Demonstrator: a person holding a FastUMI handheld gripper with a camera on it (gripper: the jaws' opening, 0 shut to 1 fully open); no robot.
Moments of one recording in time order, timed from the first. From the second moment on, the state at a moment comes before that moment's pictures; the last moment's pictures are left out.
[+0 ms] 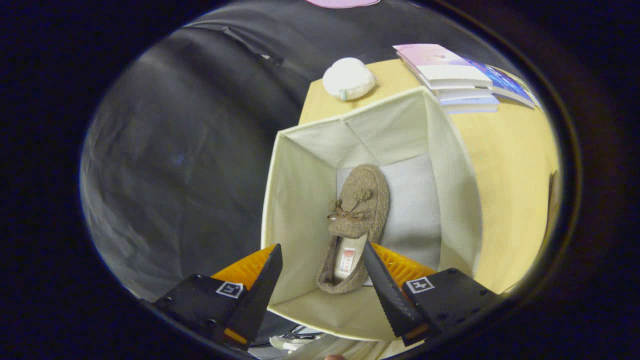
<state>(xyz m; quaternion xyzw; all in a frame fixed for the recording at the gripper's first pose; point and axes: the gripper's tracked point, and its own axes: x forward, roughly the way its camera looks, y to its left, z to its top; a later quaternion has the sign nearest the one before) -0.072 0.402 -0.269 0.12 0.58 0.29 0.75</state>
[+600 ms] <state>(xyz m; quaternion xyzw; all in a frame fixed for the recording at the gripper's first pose) -0.059 0.282 -0.177 0.14 0.49 0.28 0.81</state>
